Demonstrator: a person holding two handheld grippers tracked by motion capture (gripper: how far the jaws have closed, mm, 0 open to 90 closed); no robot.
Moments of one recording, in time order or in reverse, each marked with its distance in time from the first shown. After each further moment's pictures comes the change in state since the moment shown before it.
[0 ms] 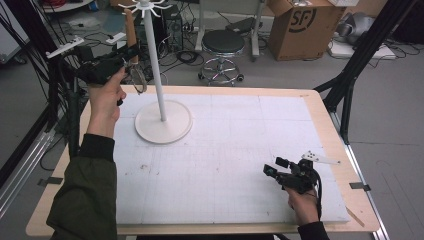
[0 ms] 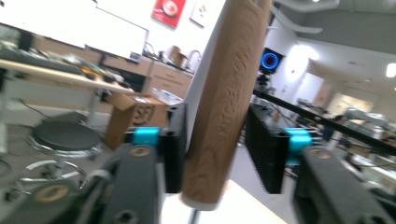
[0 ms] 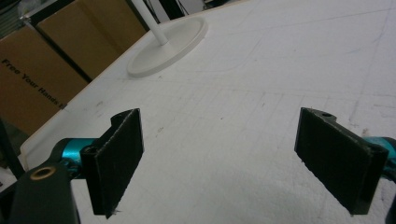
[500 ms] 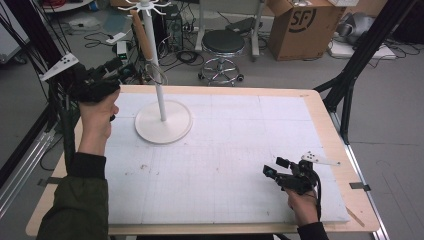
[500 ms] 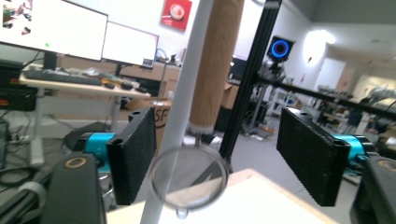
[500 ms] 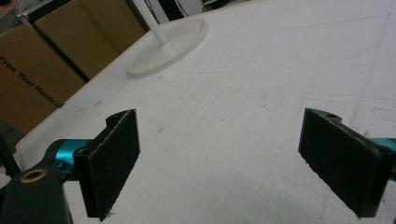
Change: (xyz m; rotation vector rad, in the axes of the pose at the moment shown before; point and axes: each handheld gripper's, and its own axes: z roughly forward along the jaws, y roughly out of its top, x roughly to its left) left arm -0.015 -0.022 -0.042 0.017 0.036 0.111; right arm 0.005 -0.001 -0.001 -0.005 -0.007 -0.019
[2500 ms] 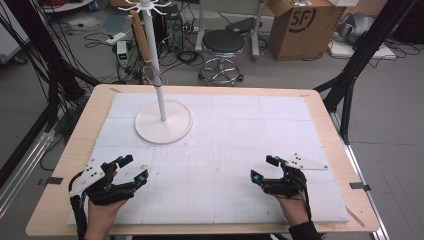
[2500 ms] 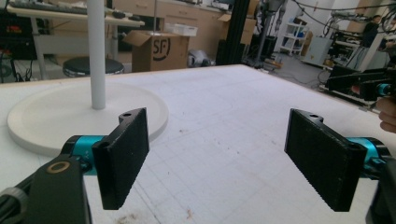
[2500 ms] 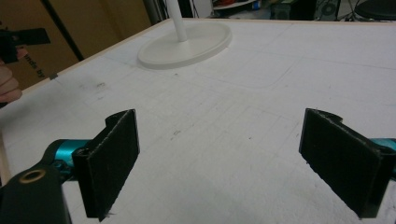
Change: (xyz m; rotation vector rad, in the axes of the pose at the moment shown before) left arm -0.068 -0.177 -0.118 0.244 0.011 0.103; right arm 0.039 0.000 0.016 -0.008 -0.011 -0.242
